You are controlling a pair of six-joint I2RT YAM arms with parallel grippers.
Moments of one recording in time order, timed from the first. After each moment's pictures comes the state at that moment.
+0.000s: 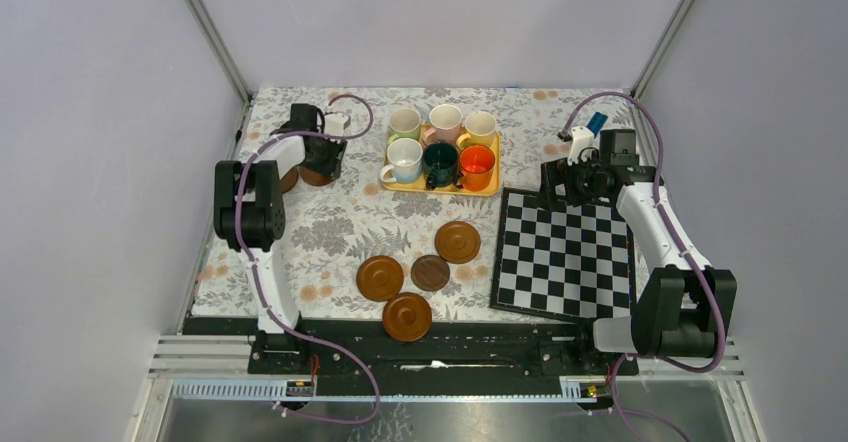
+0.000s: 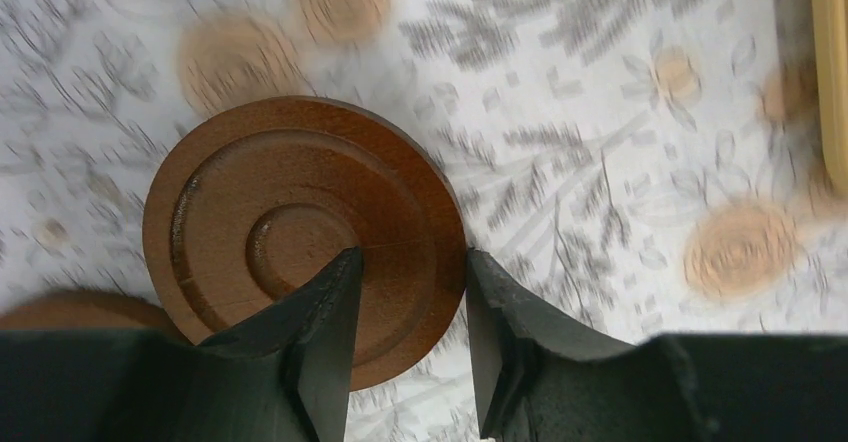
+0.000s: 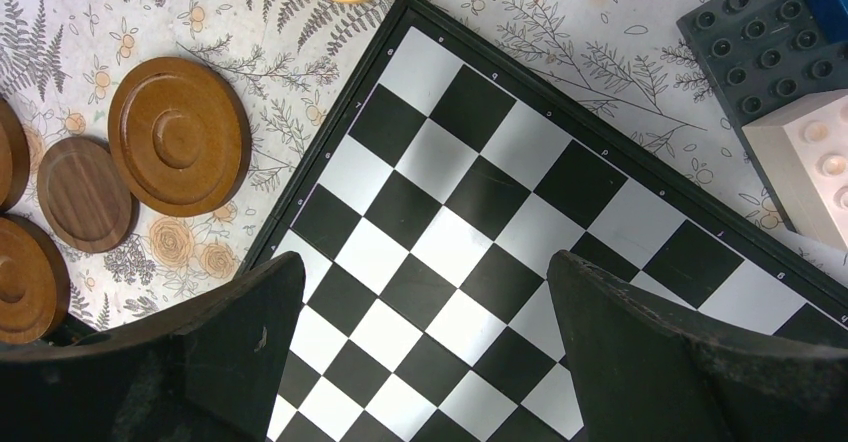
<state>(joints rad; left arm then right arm) 0.00 2.09 1.50 -0.44 0.22 0.36 -0.03 1.36 1.02 -0.63 -0.46 -0.25</state>
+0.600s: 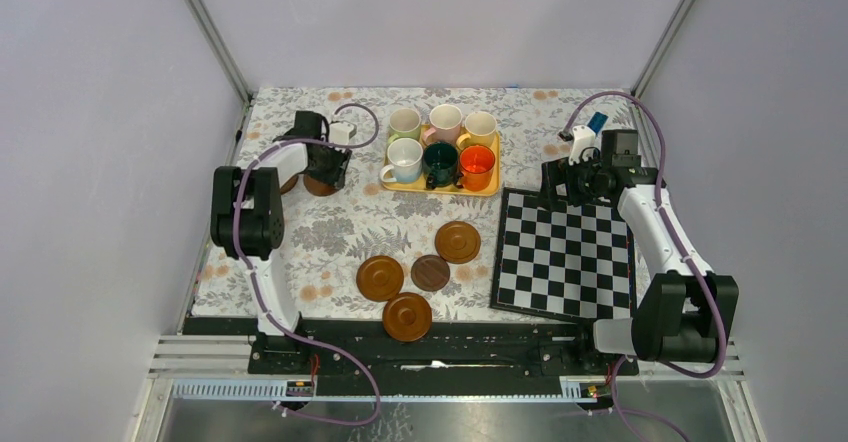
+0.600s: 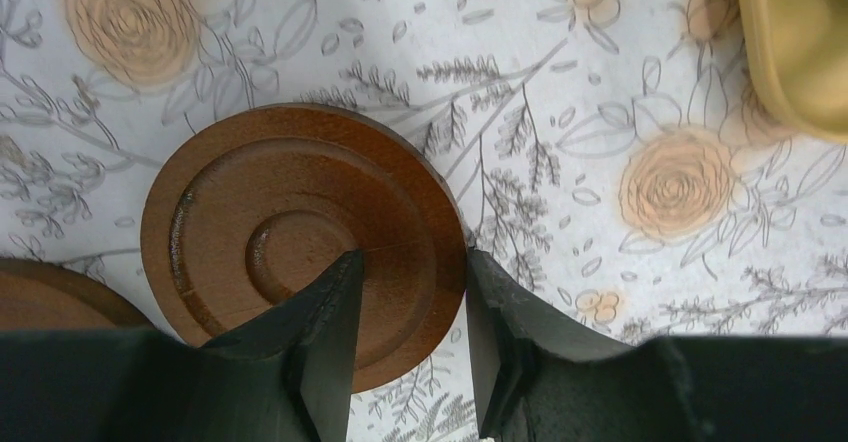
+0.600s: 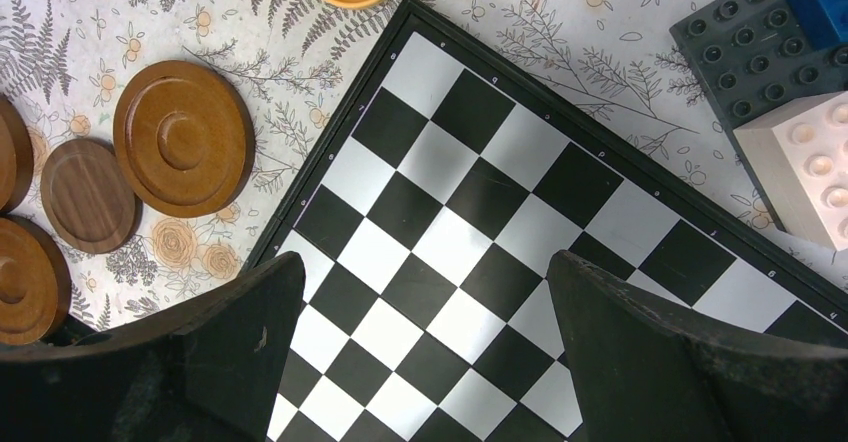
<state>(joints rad) -0.03 1.96 1.32 -0.43 0.23 0.38 -0.03 1.34 1.02 -0.63 -0.46 -0.25</state>
